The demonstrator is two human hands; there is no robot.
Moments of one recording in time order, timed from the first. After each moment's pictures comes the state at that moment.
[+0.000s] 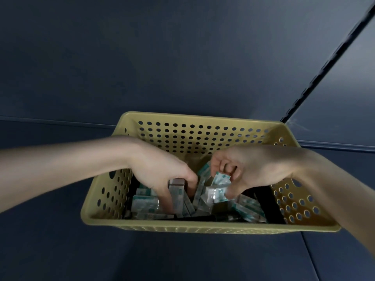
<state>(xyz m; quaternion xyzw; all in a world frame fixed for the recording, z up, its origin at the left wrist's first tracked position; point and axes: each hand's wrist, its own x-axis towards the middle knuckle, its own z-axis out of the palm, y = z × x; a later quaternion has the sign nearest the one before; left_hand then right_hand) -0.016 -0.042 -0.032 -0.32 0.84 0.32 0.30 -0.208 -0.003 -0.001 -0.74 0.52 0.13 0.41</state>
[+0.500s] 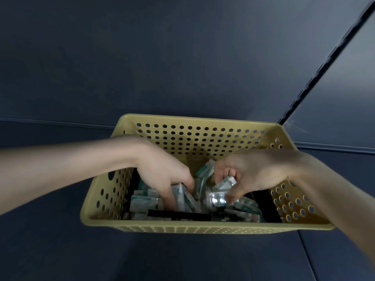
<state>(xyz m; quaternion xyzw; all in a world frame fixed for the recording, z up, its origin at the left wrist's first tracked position) -0.022 -0.038 -0.027 -0.31 0.84 0.32 0.30 -0.210 -0.001 -0.001 -0.75 0.51 0.21 0.35</state>
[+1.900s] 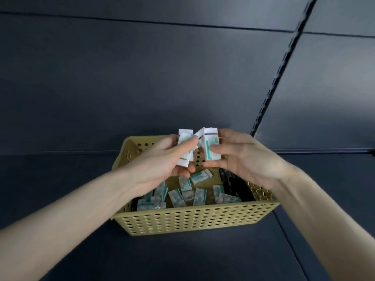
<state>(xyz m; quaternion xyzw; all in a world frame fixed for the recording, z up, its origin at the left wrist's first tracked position) -0.022 0.016 0.016 -0.42 0.53 0.66 -0.32 -0.200 0.045 0.024 -0.47 0.43 -0.43 0.64</state>
